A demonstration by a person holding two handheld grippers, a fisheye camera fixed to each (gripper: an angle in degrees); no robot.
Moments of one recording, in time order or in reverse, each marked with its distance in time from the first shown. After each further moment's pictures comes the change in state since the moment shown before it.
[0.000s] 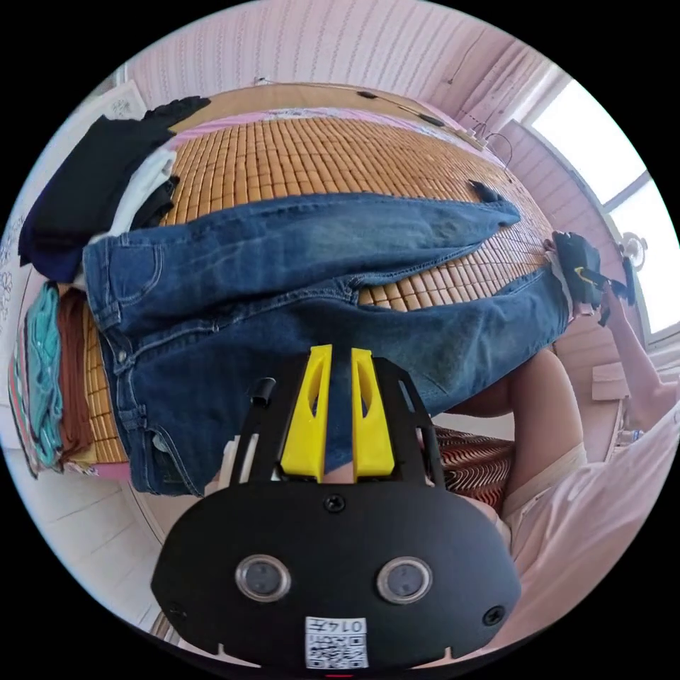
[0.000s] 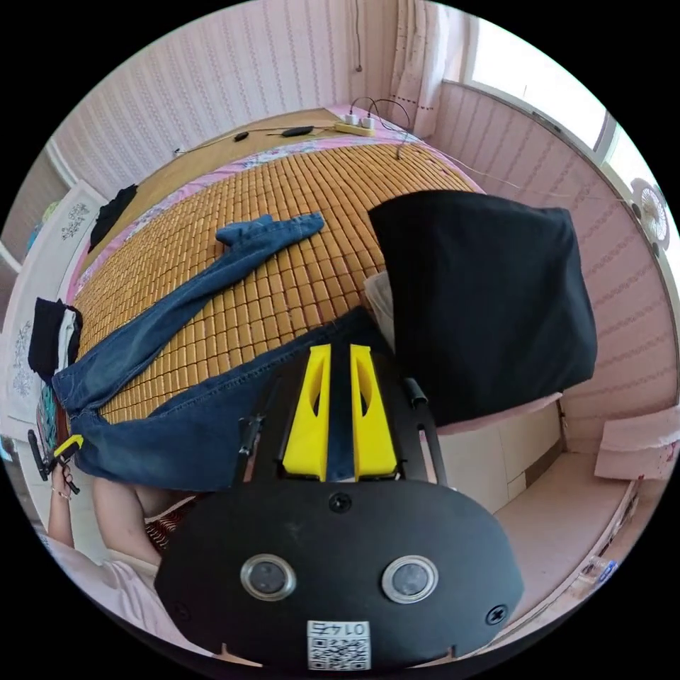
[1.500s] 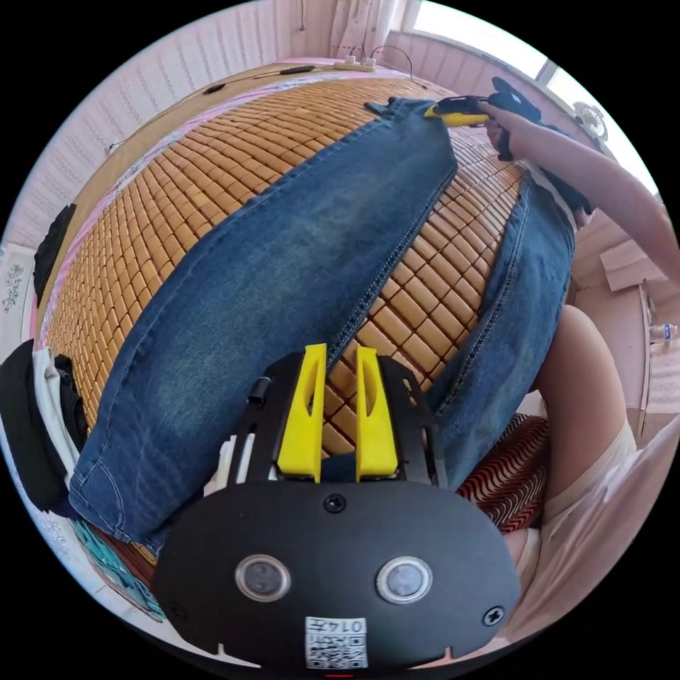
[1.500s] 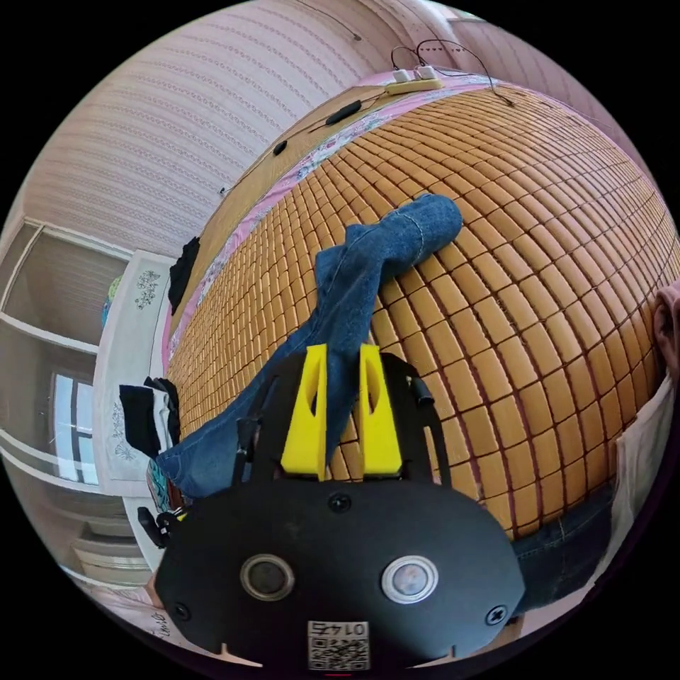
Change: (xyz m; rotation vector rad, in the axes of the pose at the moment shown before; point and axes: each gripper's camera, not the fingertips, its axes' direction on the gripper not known) left arm 0.117 -0.159 0.122 -0.144 -0.051 0.453; right arm -0.087 -0.233 0.102 -0.056 -0.533 0.184
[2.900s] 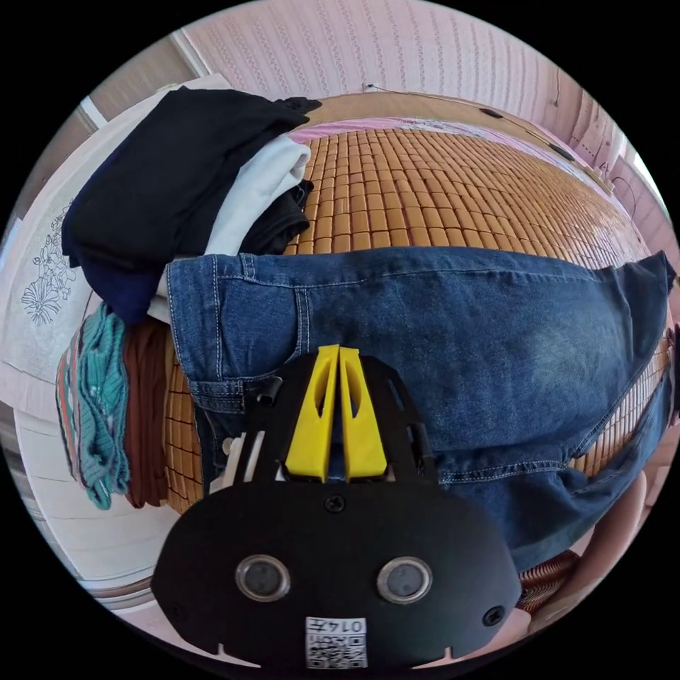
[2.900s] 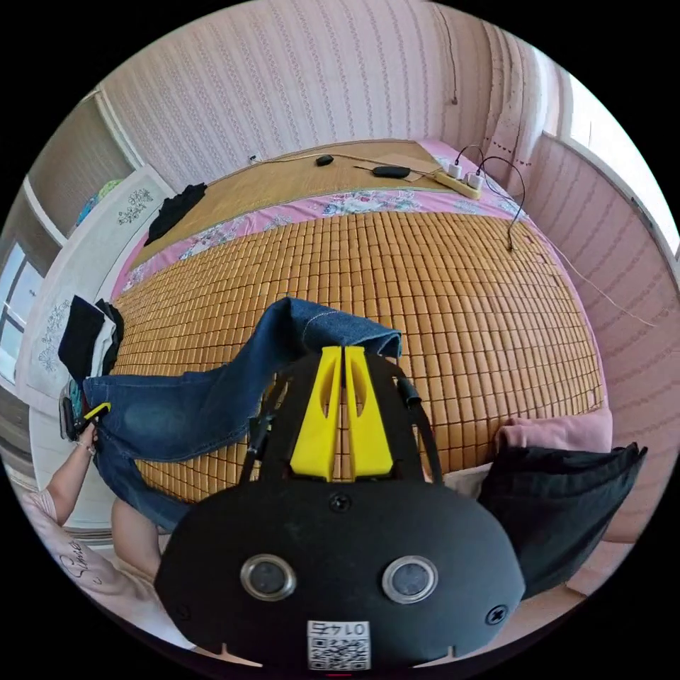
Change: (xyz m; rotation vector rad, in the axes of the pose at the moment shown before) left arm -0.200 0.133 0.002 0.084 -0.351 -0.703; right arm -0.165 0.010 -0.076 0.047 0.348 -0.423
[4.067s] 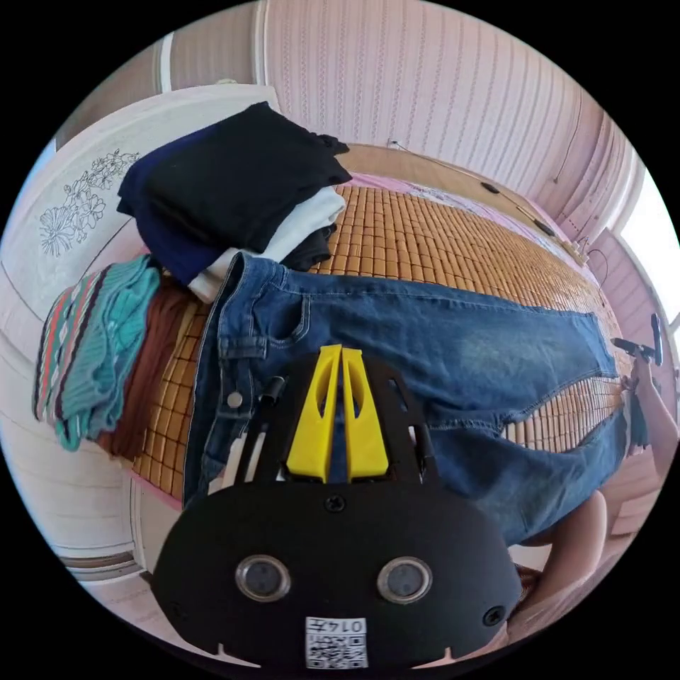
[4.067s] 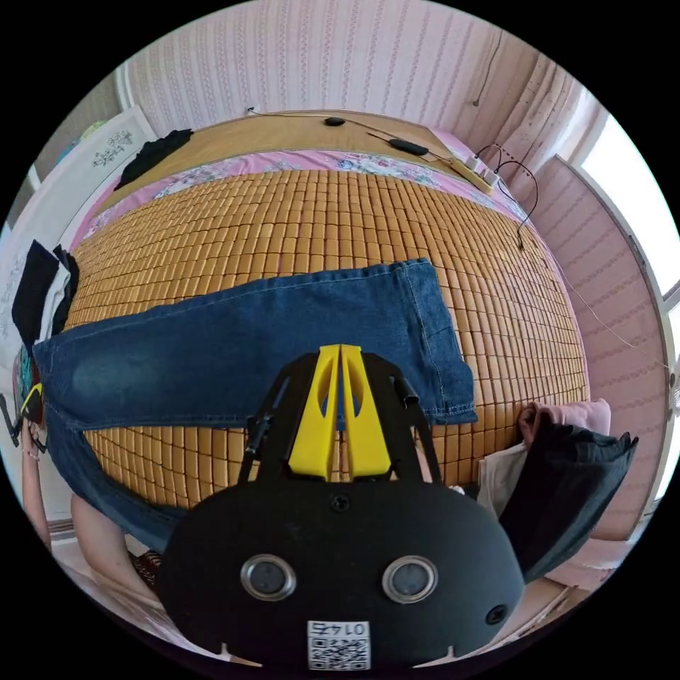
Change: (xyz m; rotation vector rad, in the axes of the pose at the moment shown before) left arm -0.139 0.129 -0.033 0.194 0.178 -0.180; right arm -0.102 0.074 0.083 0.337 -0.029 -0.046
